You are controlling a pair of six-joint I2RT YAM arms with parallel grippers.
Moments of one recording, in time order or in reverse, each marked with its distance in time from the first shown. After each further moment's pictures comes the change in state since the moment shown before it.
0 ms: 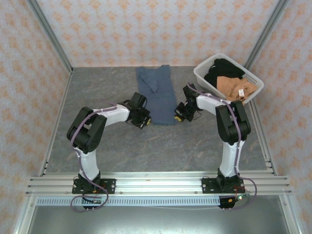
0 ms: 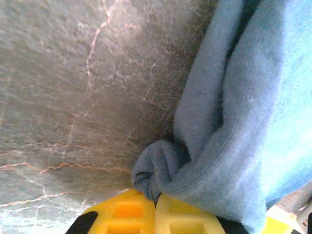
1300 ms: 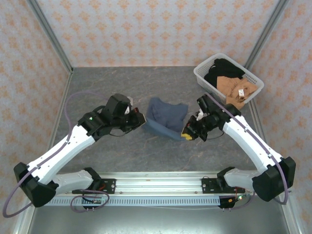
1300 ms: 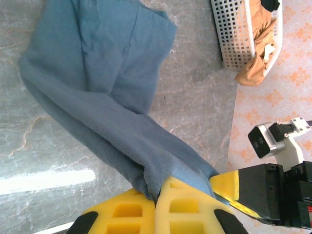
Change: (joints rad) left arm -0.198 -0.726 0.039 -0.436 -0.053 0.370; right arm 0.092 -0.759 -0.188 -0.499 -0.180 0.109
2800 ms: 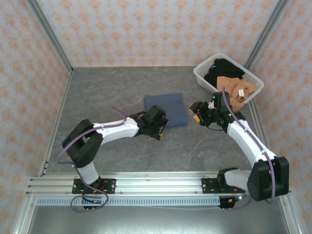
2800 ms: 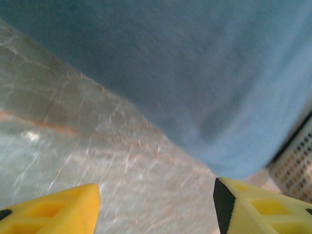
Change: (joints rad) left arm -0.130 0.593 -0.099 0.507 -0.158 -0.798; right arm -0.241 -0.040 -0.291 0.698 0.119 0.055
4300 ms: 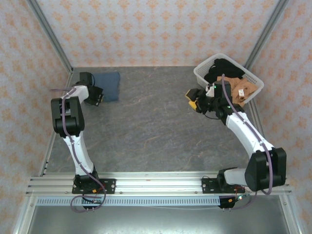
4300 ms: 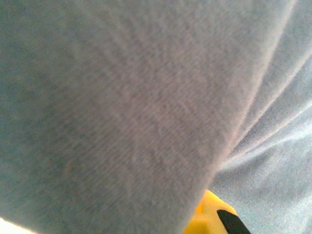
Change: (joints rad) left arm 1.001 0.387 0.495 -0.262 0.150 0.867; right arm -0.008 0.145 0.163 0.164 -0.120 -0.027
